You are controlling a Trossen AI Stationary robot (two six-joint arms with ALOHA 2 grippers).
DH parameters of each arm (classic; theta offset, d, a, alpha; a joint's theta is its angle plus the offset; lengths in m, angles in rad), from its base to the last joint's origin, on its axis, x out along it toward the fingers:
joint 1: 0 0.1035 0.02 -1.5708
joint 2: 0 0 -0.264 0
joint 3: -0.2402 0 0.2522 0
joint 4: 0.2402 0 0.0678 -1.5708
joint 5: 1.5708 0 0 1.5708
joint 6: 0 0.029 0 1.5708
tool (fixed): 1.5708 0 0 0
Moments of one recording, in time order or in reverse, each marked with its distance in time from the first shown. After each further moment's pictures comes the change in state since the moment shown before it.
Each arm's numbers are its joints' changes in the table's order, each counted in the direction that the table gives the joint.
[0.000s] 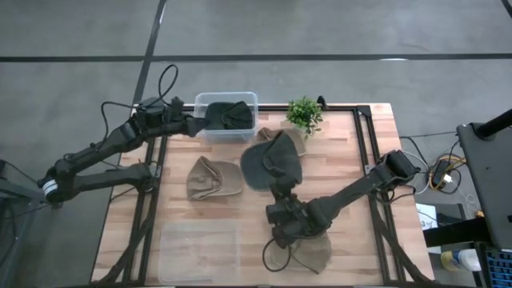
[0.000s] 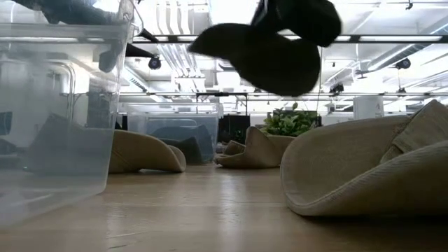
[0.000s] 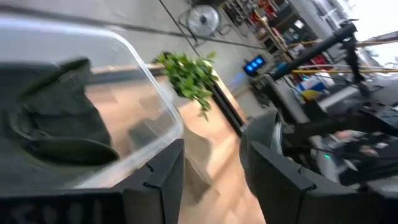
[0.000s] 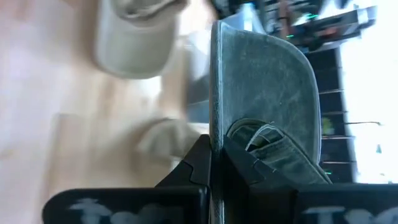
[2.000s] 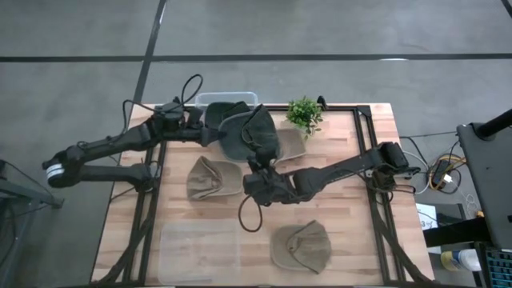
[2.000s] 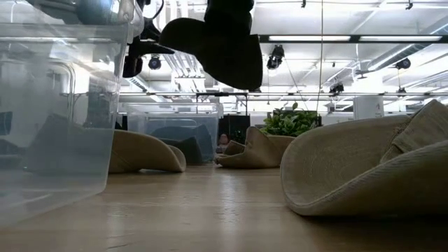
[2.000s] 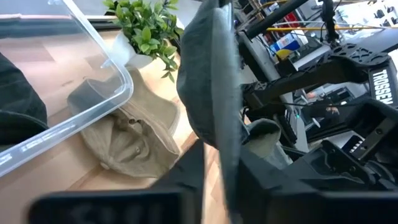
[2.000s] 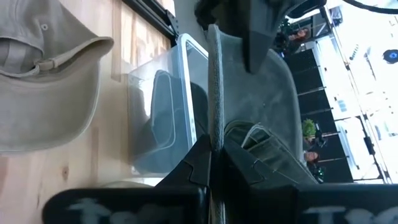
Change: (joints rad) left arm -0.150 0.170 0.001 -0.140 0.047 -0.028; right arm -0.226 0.004 -0.062 -0.481 -0.090 -0.442
